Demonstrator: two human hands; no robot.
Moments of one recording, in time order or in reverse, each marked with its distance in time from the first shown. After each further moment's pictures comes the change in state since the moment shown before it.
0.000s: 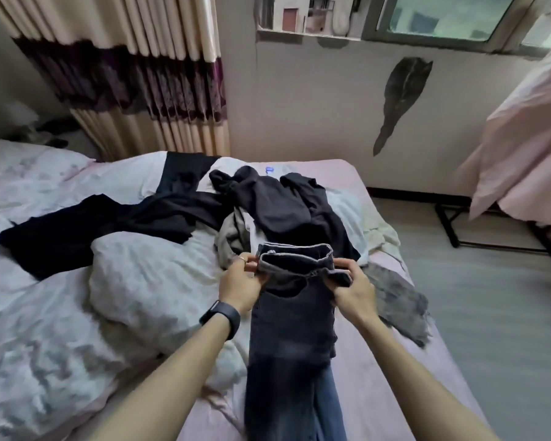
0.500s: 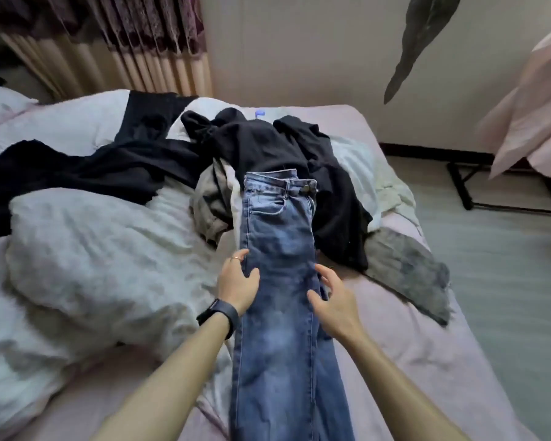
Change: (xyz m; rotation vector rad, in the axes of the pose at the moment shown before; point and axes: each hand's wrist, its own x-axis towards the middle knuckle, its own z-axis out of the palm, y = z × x) left_hand 0.089 -0.147 0.110 0.120 -0.052 -0.107; right_hand 0.051 0.160 0.080 -0.170 -0.220 0.056
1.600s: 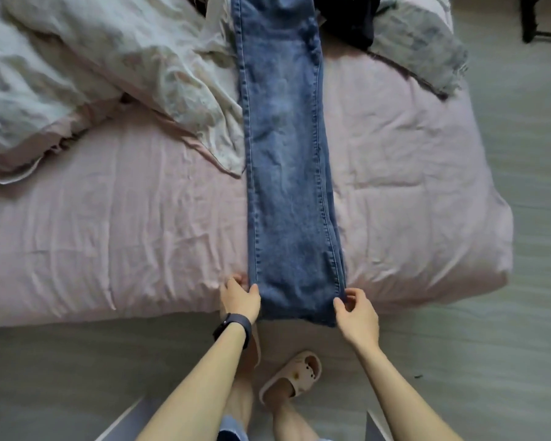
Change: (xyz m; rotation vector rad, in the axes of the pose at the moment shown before) left_hand -0.465 -0.266 0.151 0.136 0.018 -0.611; right_hand -0.449 0.326 0.025 -0.203 -0.073 0.533
